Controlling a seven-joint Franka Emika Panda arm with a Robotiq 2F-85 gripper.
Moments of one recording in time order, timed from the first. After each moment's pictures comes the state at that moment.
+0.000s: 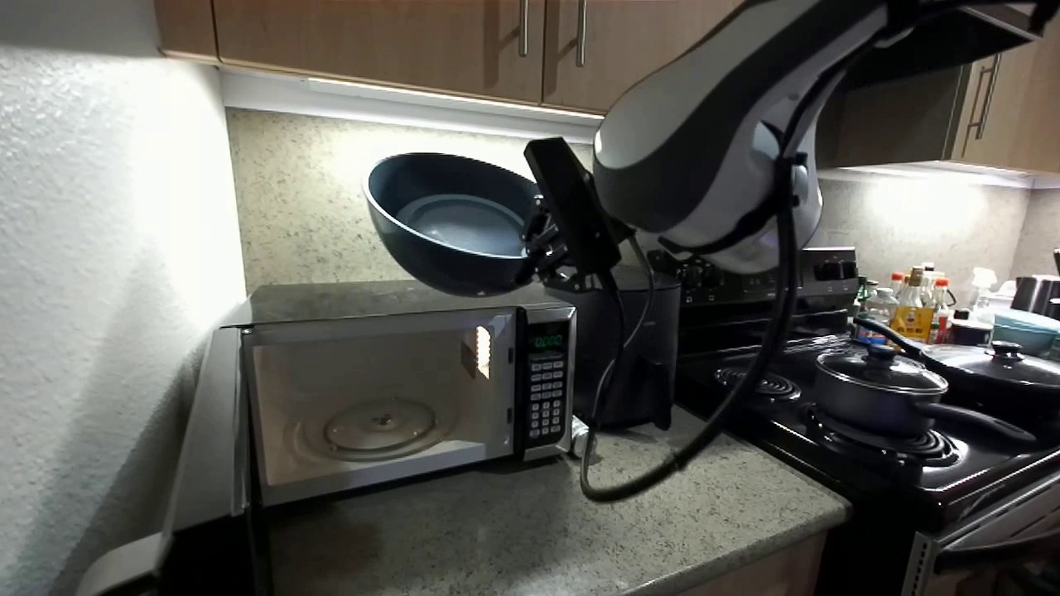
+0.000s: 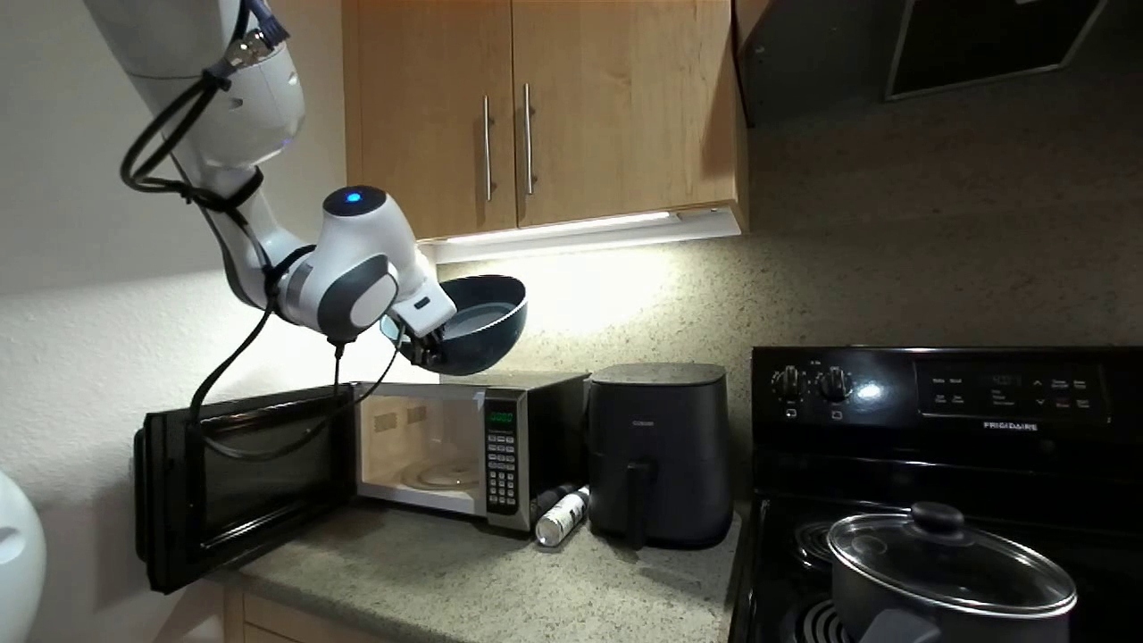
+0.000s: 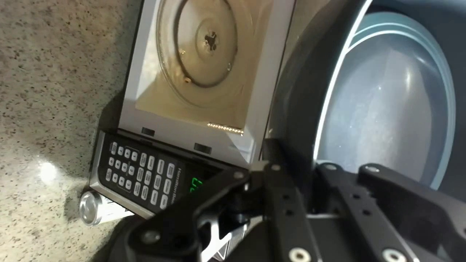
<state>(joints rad) 0.30 0.07 0.13 -2.21 0.47 3.26 1.15</state>
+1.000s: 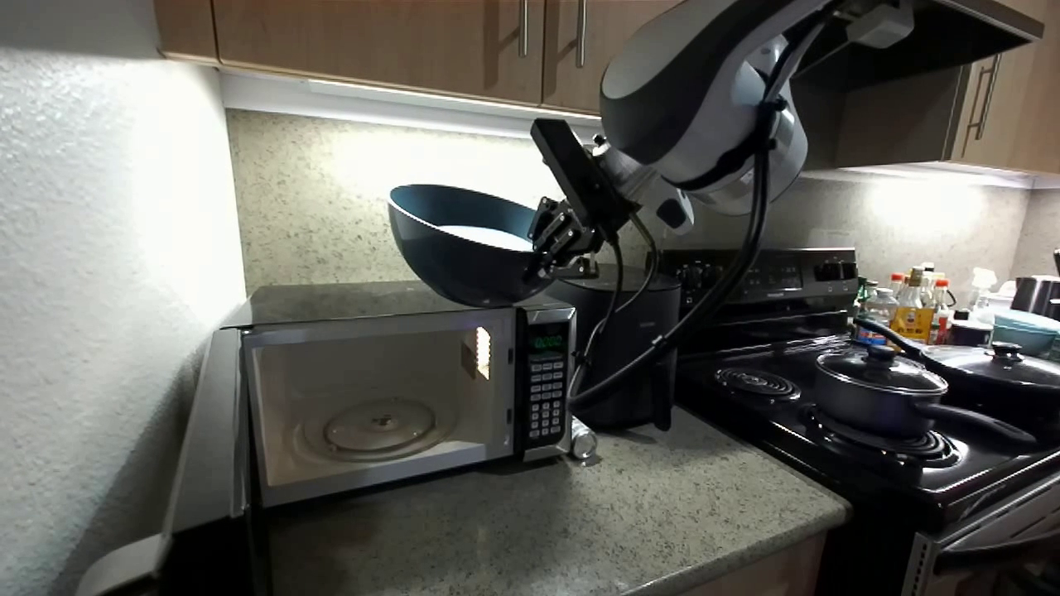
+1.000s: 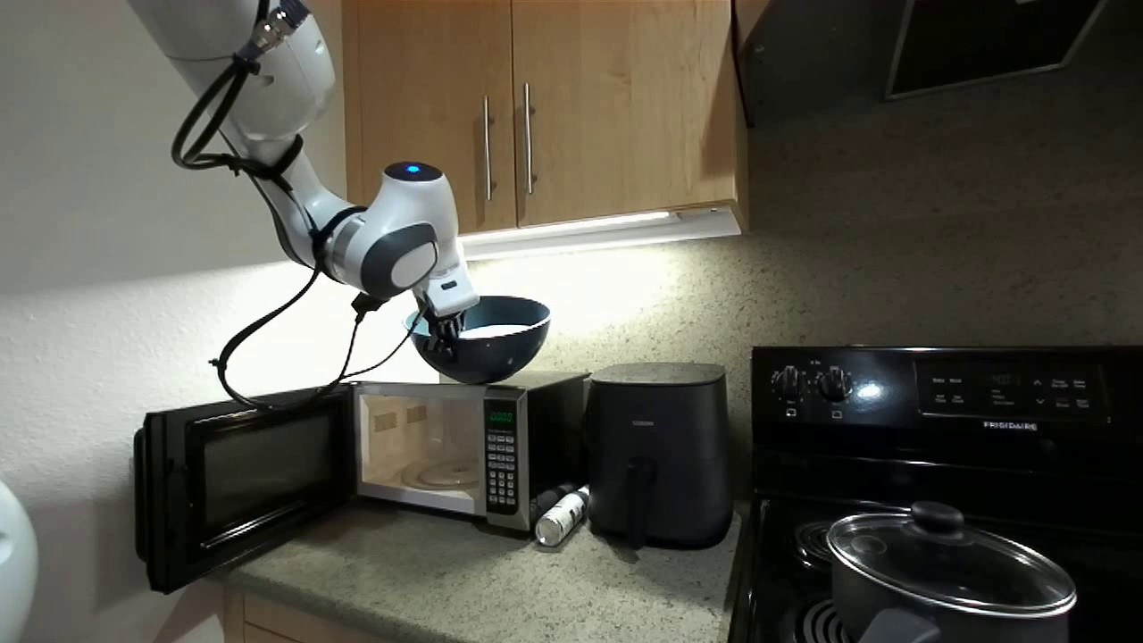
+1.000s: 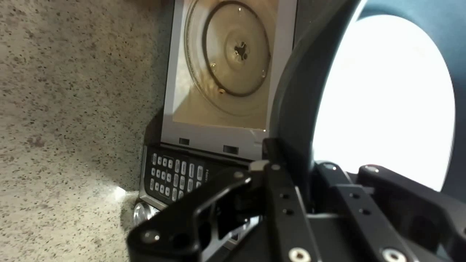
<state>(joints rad) 0.27 0.07 0.07 -2.09 0.49 2.92 1.26</state>
